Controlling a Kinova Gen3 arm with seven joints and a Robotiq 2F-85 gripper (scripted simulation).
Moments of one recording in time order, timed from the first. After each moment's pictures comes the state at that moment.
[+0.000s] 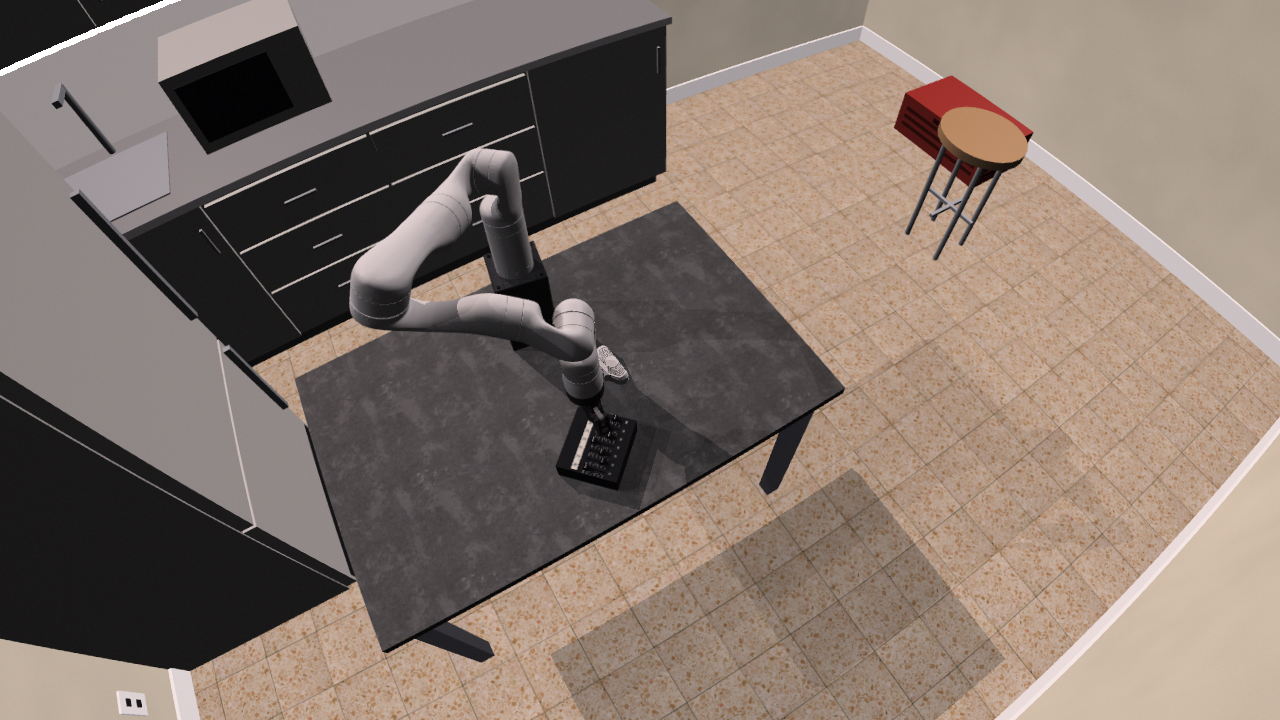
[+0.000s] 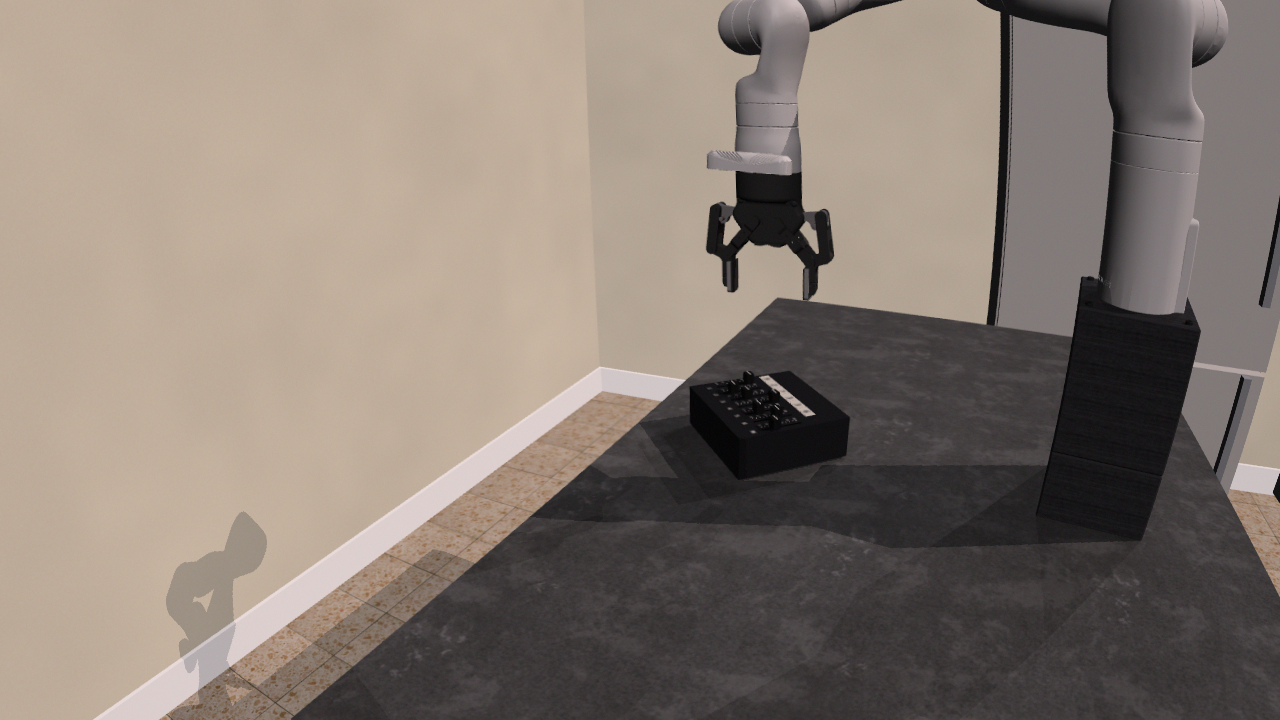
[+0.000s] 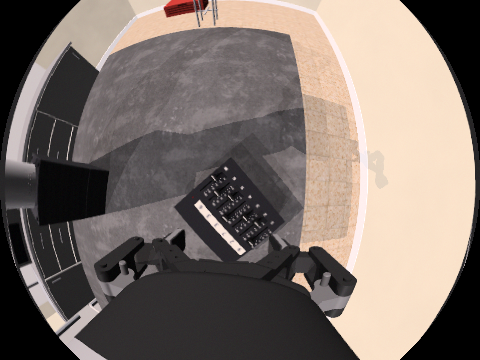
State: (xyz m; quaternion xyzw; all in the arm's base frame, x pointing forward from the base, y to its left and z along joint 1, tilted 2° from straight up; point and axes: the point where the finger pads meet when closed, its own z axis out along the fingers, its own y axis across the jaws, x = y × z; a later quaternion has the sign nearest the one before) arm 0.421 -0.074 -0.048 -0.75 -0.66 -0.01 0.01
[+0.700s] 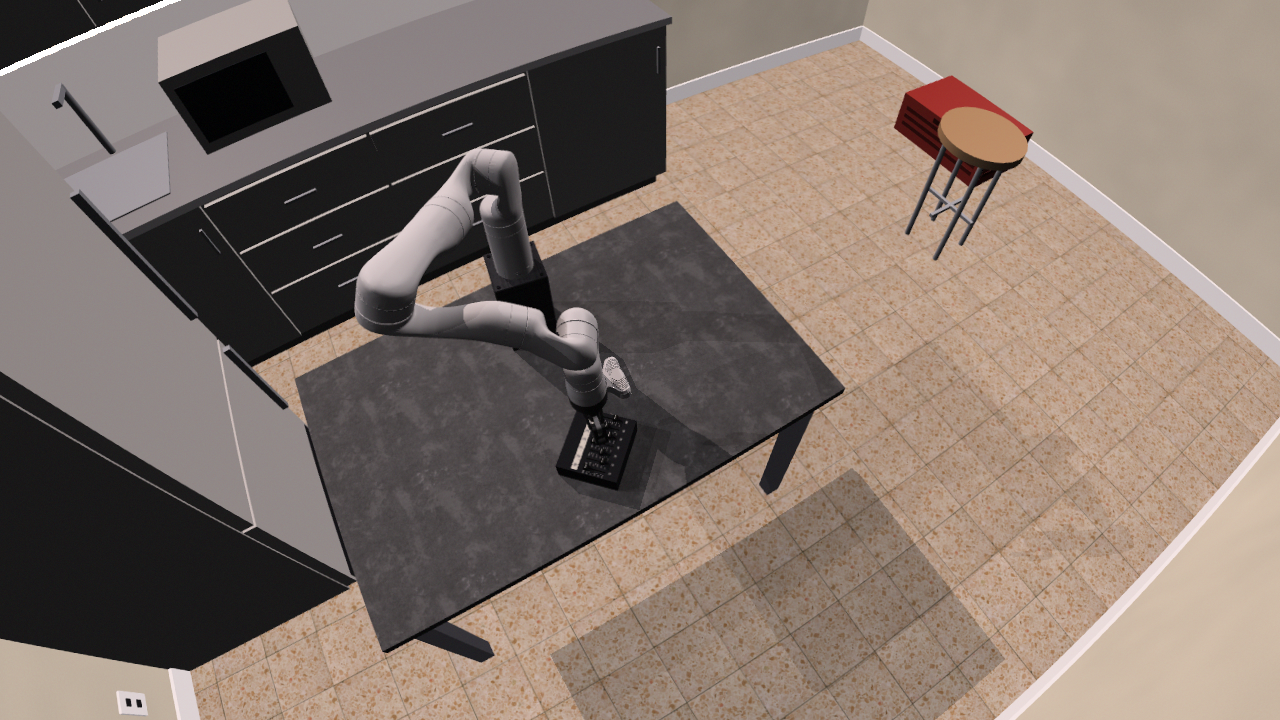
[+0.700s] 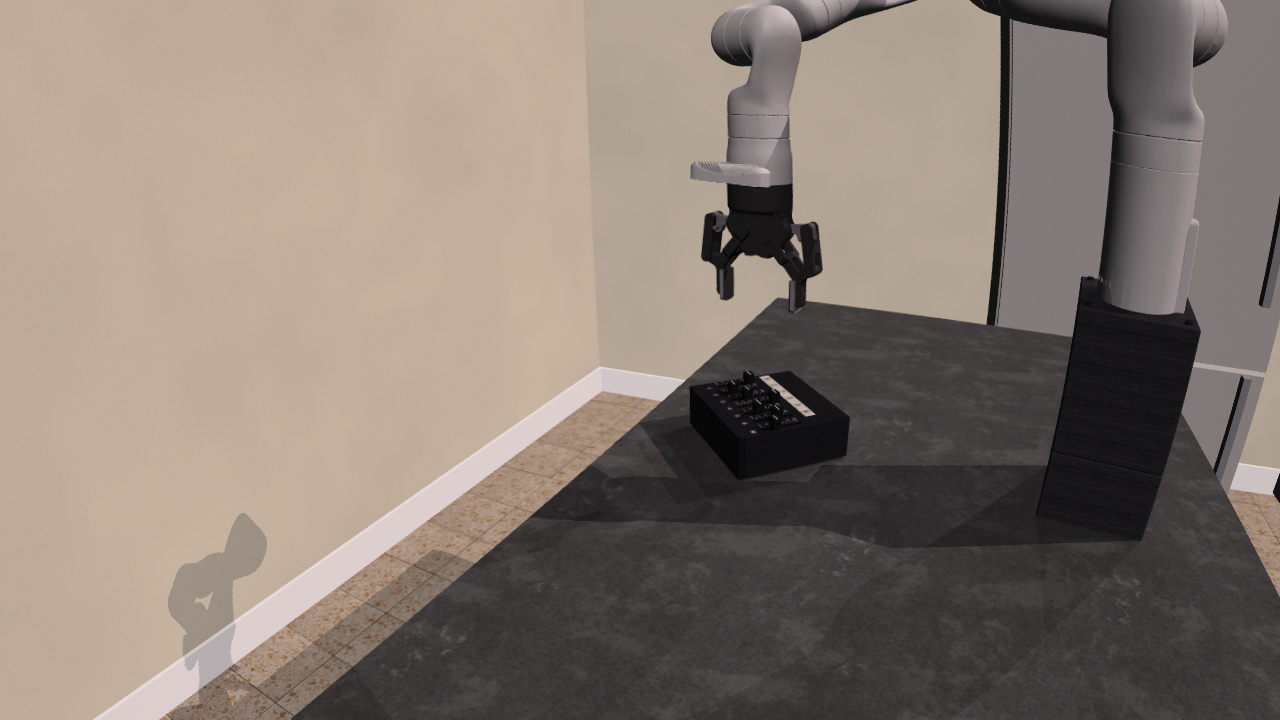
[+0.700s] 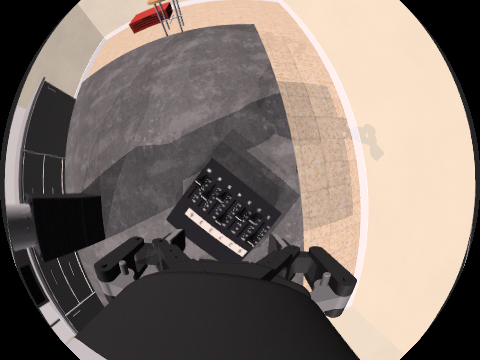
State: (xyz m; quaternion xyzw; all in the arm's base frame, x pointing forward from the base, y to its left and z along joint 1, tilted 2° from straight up) arm 0.433 -0.075 -0.061 -0.81 -0.59 -0.01 0.01
